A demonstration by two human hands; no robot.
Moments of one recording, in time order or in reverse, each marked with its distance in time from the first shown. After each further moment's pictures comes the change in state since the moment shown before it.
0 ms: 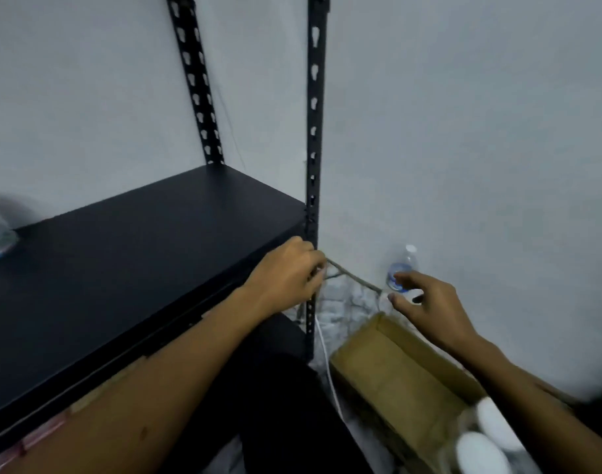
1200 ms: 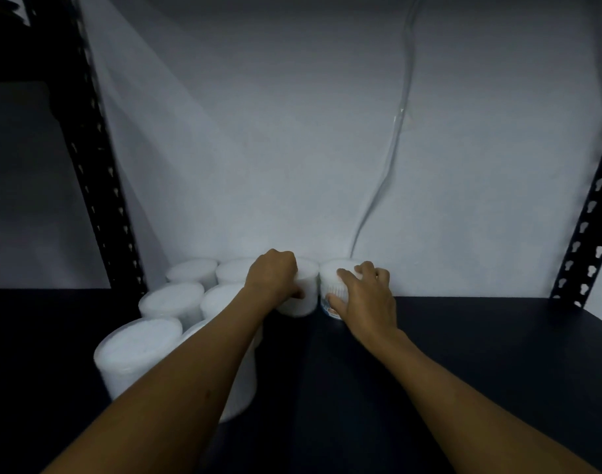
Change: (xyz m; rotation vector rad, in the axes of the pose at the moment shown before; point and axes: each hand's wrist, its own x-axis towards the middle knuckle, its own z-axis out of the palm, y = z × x) left_hand -0.264 -0.278 -0.267 0.414 0.081 -1.306; right_hand 0.086 -0.492 0.322 -0.078 -0.155 -0.855
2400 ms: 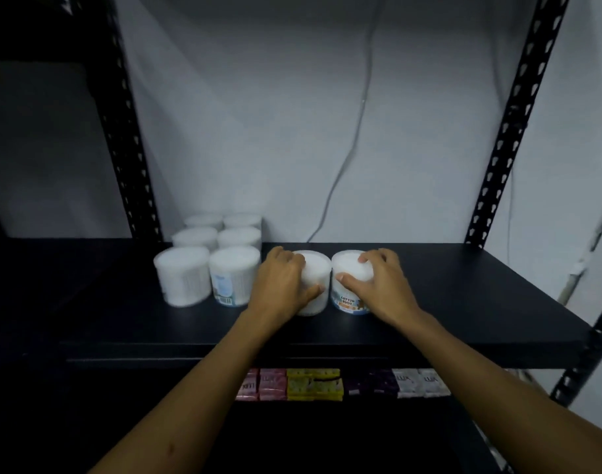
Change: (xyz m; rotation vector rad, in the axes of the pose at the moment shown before) left_hand -0.199 0.032 -0.005 -0.192 0.259 0.238; right_hand -0.161 0.000 -0.120 0.343 -0.081 0.195
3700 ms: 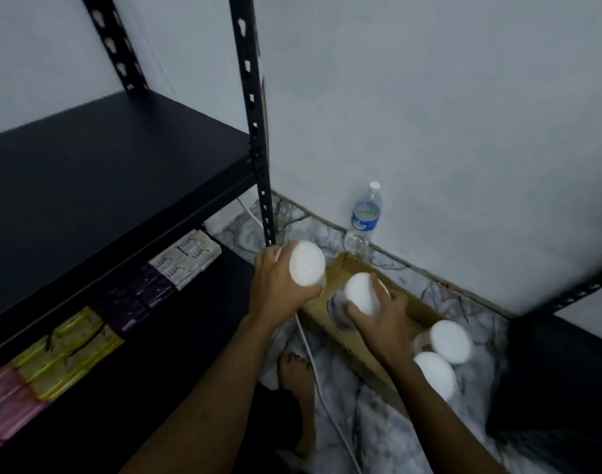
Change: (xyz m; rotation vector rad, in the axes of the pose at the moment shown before) left_hand -0.143 0.335 0.265 -0.648 -0.664 0.351; right_hand -0.353 0.289 -0.078 0.112 0.575 1.041
